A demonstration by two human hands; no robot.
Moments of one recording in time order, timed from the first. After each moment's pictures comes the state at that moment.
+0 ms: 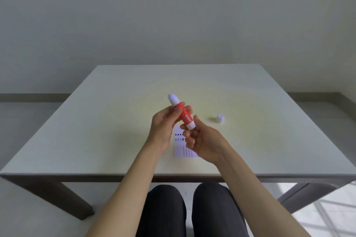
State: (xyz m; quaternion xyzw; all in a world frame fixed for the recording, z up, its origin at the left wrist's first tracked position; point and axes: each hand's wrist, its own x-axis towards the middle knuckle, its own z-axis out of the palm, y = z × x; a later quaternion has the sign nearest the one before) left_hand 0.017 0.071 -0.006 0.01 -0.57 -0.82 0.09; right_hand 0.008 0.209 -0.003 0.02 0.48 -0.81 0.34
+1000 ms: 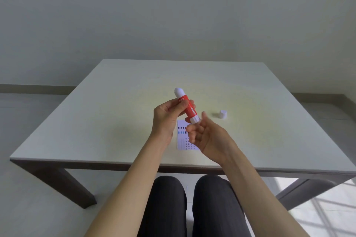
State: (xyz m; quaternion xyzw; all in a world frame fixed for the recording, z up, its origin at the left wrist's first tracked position) left_hand 0.035 0.080 0.012 0.04 -0.58 -0.80 0.14; right_hand 0.024 0.219 -0.001 -0.02 0.46 -0.84 0.31
